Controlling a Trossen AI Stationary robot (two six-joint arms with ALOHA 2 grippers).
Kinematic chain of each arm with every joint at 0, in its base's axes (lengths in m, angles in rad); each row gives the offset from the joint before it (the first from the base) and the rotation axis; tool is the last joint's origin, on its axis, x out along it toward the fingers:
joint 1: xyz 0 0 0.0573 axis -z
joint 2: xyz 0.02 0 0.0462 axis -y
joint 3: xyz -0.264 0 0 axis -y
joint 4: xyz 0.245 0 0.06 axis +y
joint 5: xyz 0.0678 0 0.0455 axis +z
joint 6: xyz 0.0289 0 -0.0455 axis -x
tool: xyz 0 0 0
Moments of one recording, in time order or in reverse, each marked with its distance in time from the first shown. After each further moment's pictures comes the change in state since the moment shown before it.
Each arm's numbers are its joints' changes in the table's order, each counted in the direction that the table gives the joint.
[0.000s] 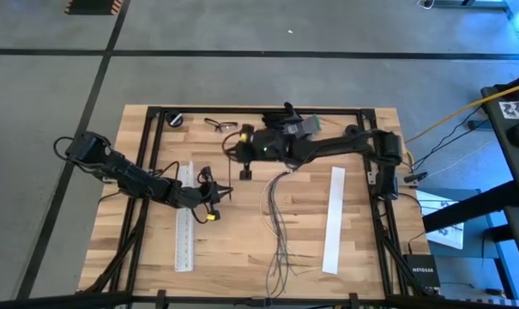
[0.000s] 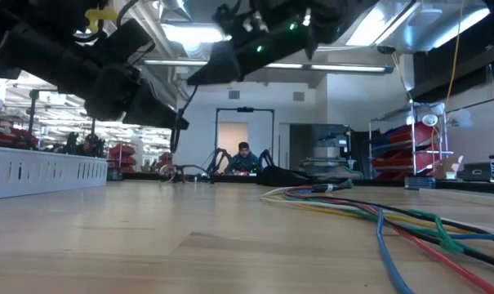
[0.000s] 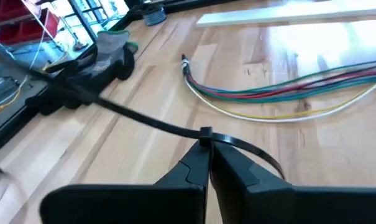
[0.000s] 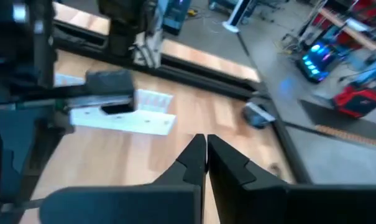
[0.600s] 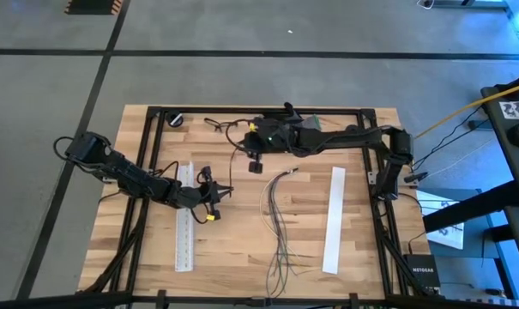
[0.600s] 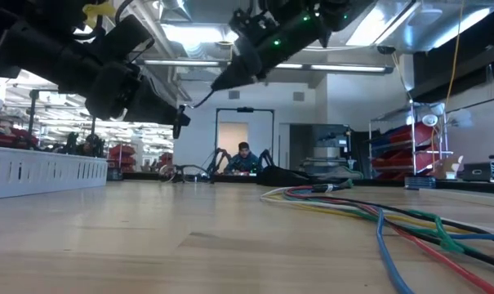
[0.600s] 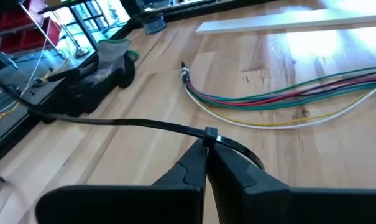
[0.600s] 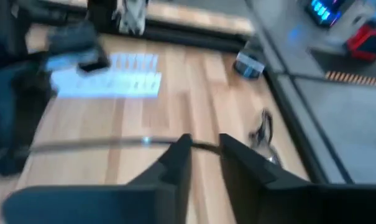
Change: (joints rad) left arm -0.011 0.003 -0.002 -0.025 0.017 -0.032; right arm 0.042 0.107 0.000 0.285 0.031 -0.135
